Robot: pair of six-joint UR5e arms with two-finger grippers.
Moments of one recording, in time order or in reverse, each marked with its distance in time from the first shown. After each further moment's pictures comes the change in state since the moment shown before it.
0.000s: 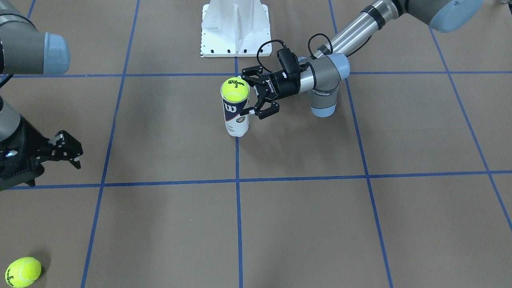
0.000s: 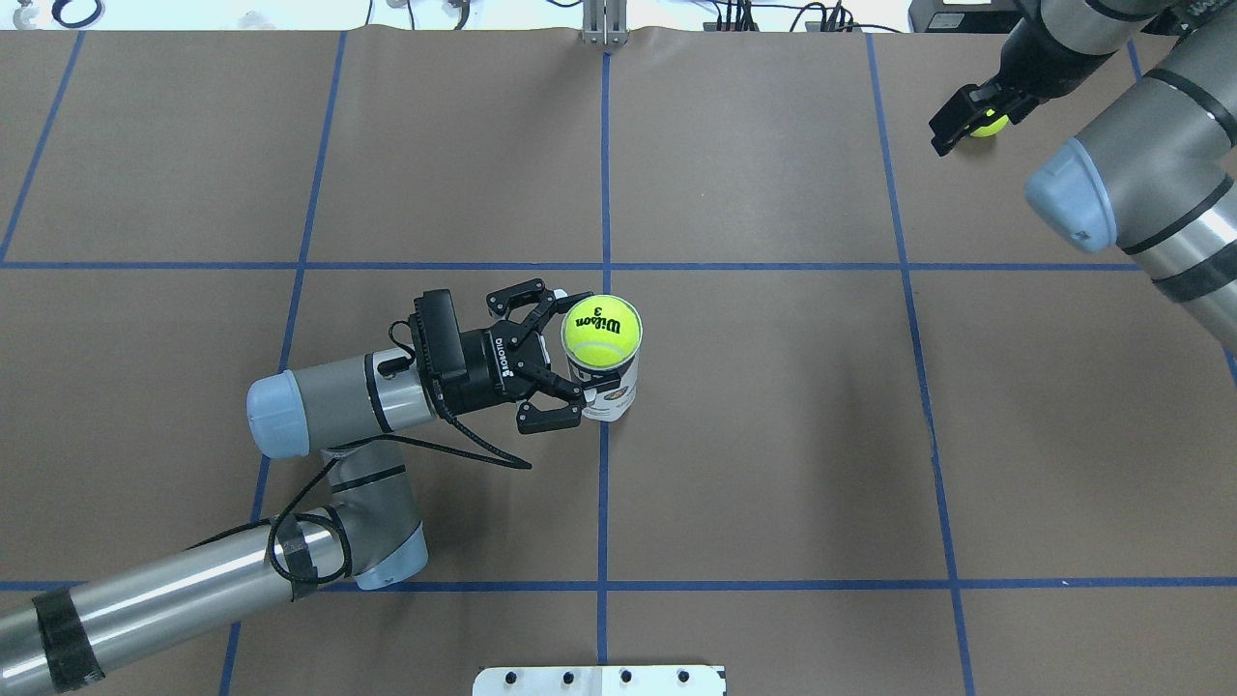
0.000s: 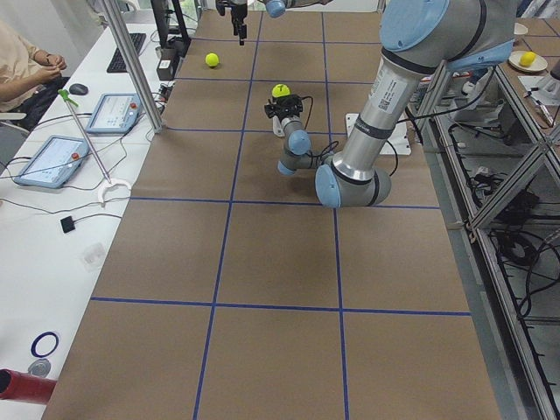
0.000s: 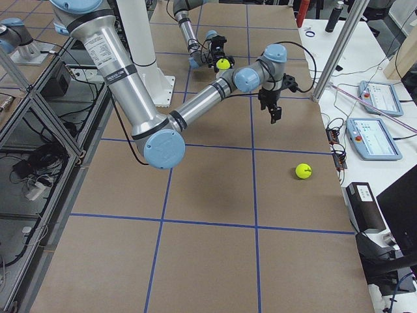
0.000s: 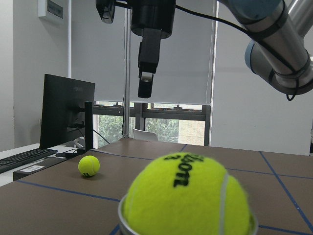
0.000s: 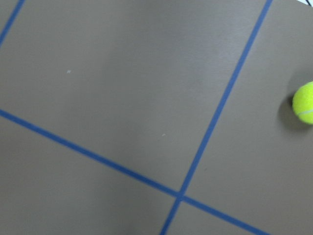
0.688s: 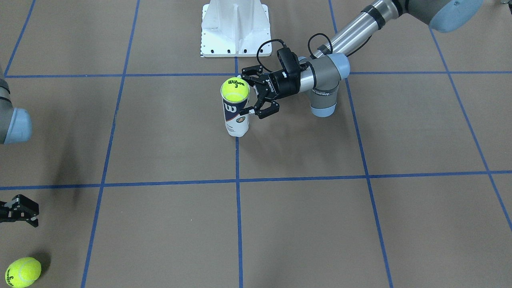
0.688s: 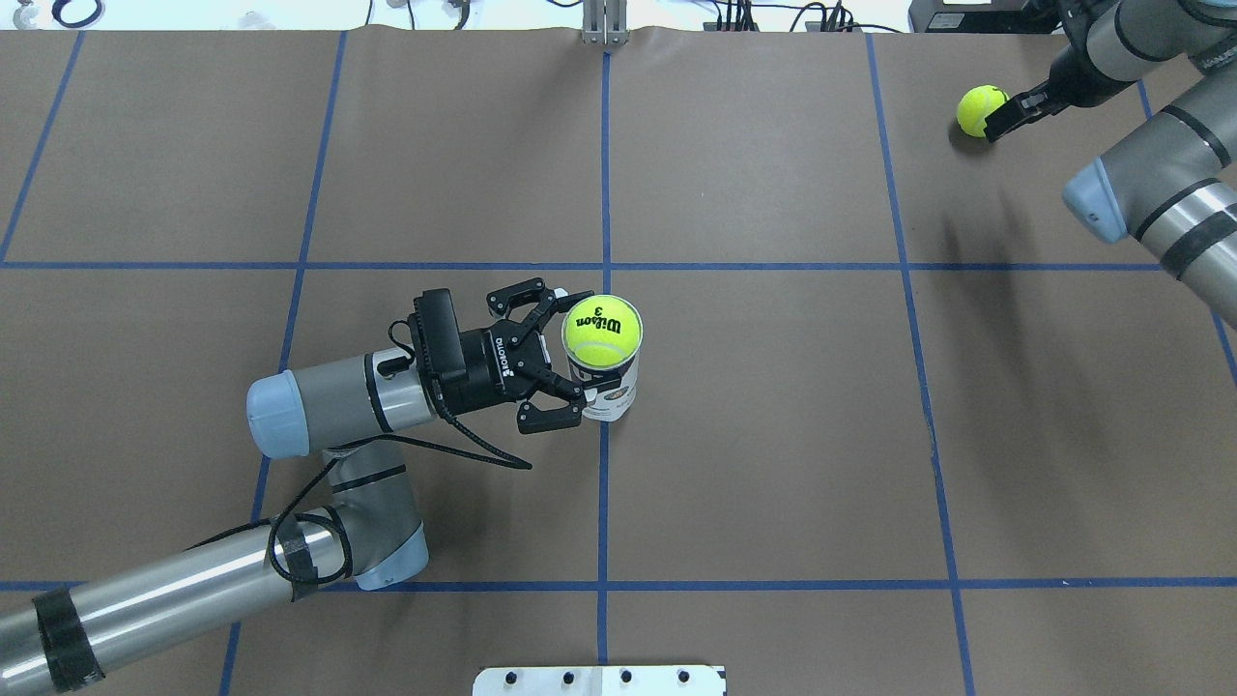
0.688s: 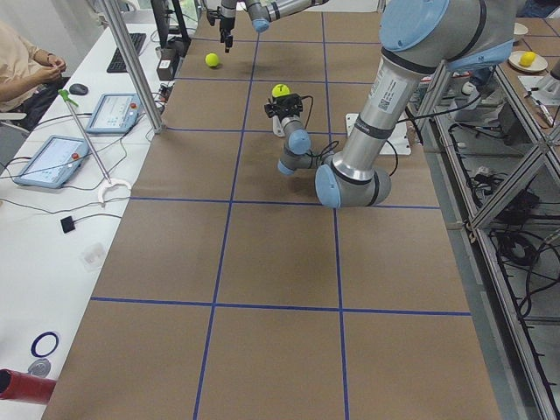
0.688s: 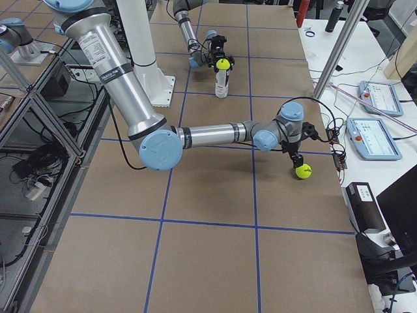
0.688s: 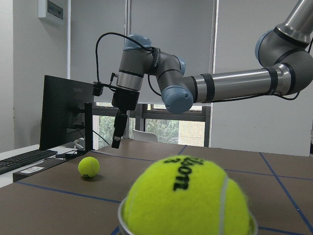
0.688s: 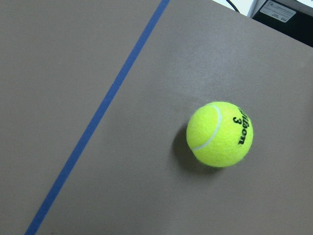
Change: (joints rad) left arm 0.000 0.000 -0.004 -0.002 0.001 0.000; right arm 0.046 0.055 -0.516 0.545 -0.076 0.047
